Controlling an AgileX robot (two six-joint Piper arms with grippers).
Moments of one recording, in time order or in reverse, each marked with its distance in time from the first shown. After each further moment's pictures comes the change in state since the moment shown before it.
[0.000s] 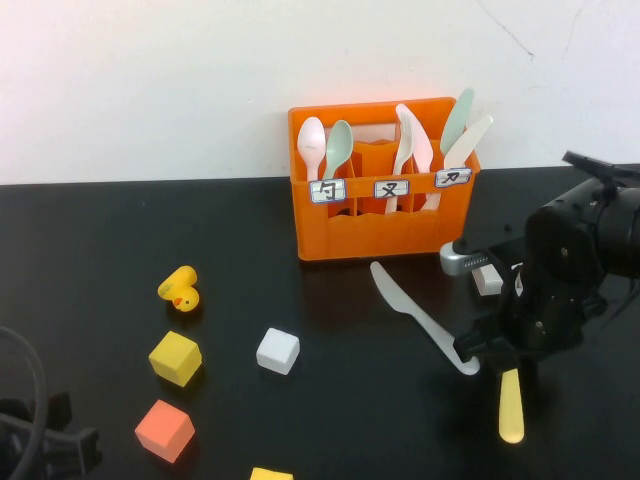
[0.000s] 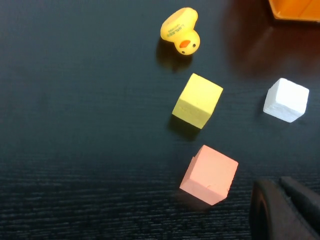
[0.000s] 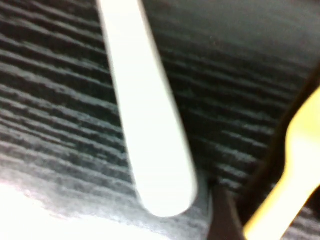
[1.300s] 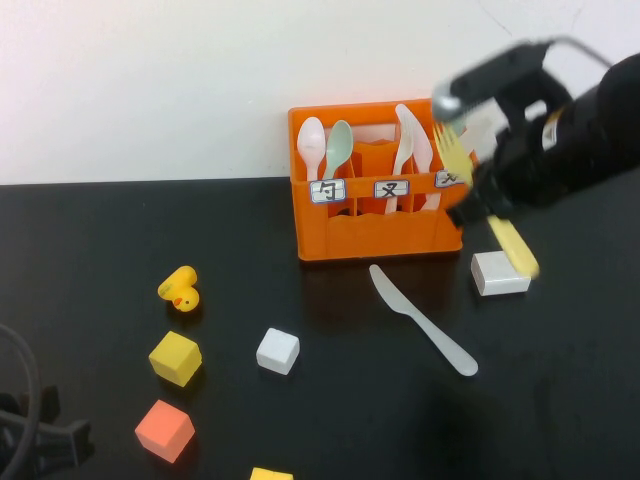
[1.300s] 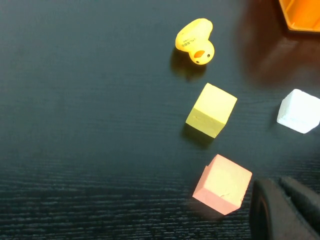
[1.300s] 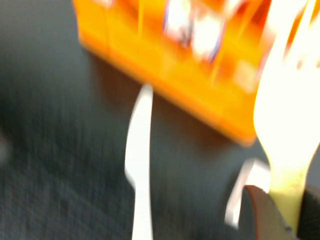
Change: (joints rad) right arm 0.000 -0.209 -0.212 0.048 -0.056 -0.303; left arm 0.000 0.000 0.000 0.063 0.010 -0.055
